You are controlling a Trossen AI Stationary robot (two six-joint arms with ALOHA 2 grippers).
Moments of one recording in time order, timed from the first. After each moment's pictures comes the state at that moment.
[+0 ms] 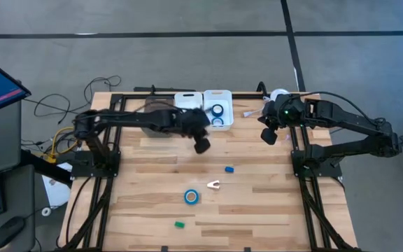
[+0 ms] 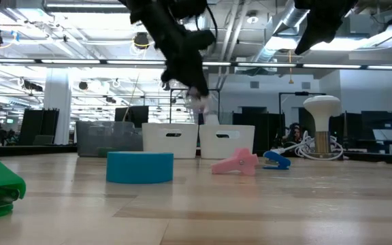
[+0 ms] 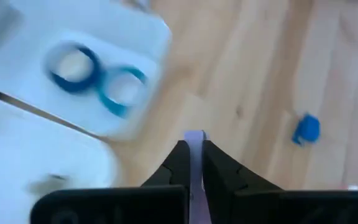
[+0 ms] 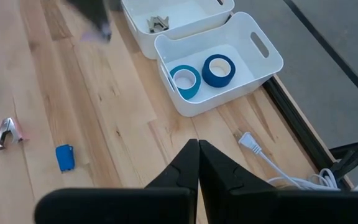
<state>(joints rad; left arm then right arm) 0.17 1.74 1.35 -0.48 -0.15 -0.20 -0.25 0.97 1.07 -0.93 0.21 0.05</state>
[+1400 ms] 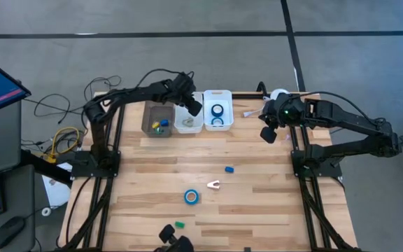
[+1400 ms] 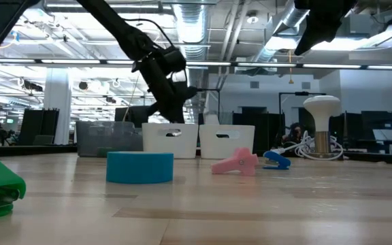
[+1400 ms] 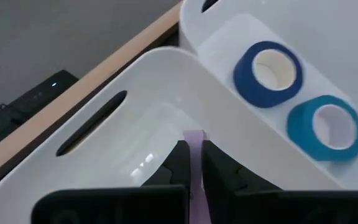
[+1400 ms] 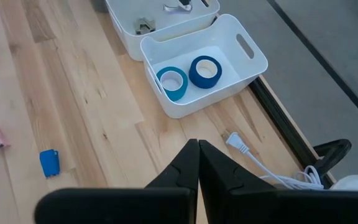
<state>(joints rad) 0.63 1.91 1.34 -0.36 0.01 -0.17 -0.25 0.97 1.07 -0.93 0.26 0.05</state>
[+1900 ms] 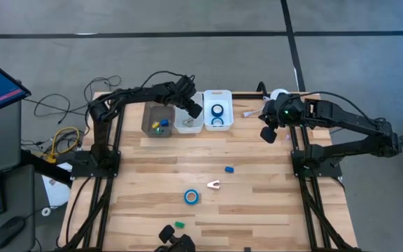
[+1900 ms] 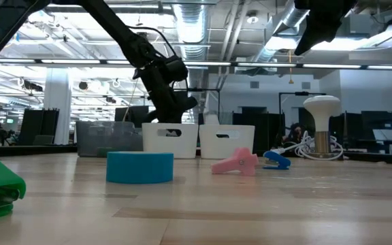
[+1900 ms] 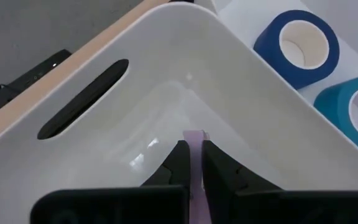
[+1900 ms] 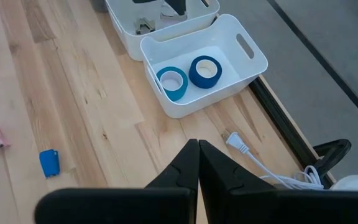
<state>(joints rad) 0.63 1.97 1.35 -0.37 -0.01 -0.19 -0.25 0.97 1.07 -0.93 0.26 0.05</state>
